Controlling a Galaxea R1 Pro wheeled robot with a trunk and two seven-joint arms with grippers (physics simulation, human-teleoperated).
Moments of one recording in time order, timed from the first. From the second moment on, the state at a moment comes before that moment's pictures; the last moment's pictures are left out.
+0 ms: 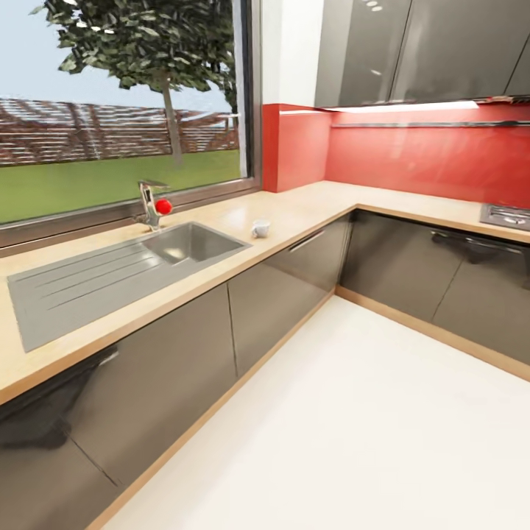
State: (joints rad) left arm -0.15 0.20 0.17 -0.22 0.49 -0.08 -0.68; right arm -0.05 -0.43 0.17 -0.33 -0.73 -0.17 0.15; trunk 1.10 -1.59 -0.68
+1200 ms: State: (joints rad) left arm -0.15 0.20 0.17 -0.22 0.49 -0.08 -0.68; right arm -0.05 -0.43 0.17 -0.33 -0.73 -0.17 0.15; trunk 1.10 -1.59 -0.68
